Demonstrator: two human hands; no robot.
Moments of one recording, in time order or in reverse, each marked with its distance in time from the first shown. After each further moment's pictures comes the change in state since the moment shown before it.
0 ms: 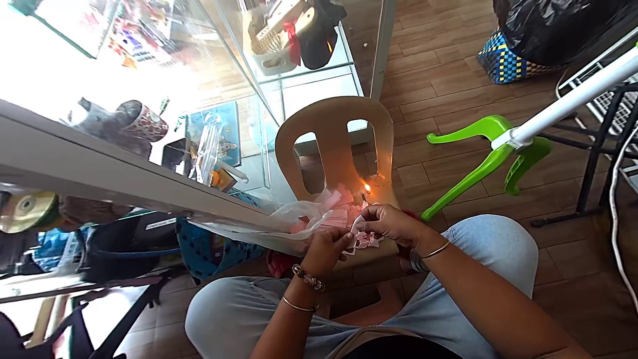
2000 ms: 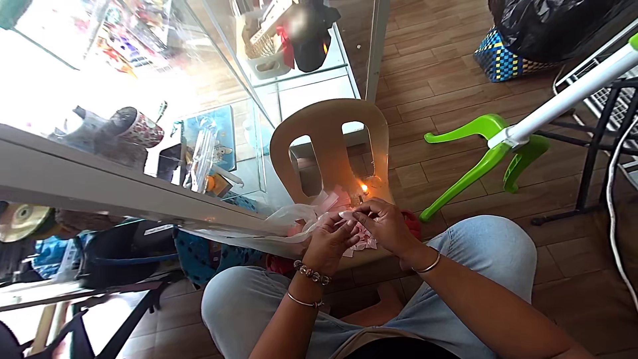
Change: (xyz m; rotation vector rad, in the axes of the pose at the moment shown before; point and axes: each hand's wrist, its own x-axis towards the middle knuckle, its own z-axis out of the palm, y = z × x) left_hand 0.010 0.020 0.023 -0.632 0.107 -0.045; right_hand 0.001 0.020 0.015 -0.319 0.462 -0.630
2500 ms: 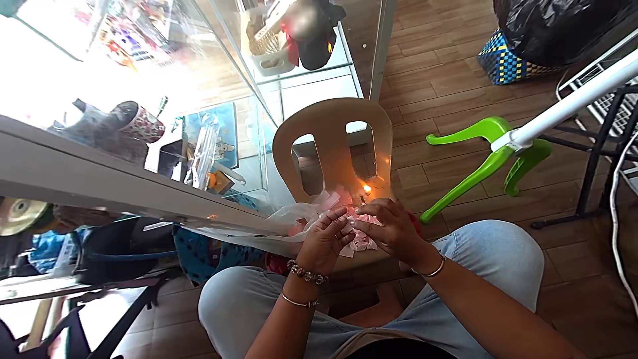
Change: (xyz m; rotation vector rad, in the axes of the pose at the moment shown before) left_hand -0.001 0.011 -0.010 -0.154 -0.037 0.007; right_hand -0.004 0.013 -0.008 -0.534 0.089 -0.752
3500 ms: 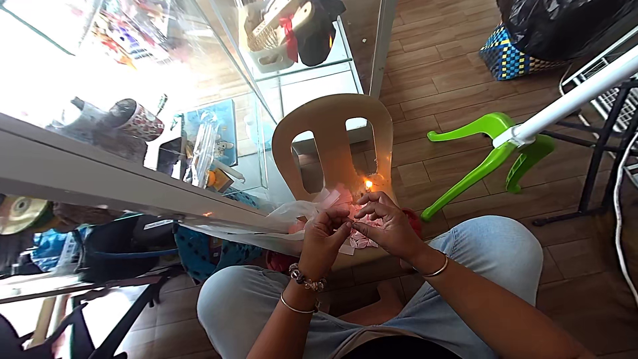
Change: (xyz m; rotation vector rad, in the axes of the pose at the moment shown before) left_hand -0.005 -0.008 -0.011 0.565 -0.106 0.473; right_hand 0.009 -0.016 -0.003 0.669 -0.054 0.691
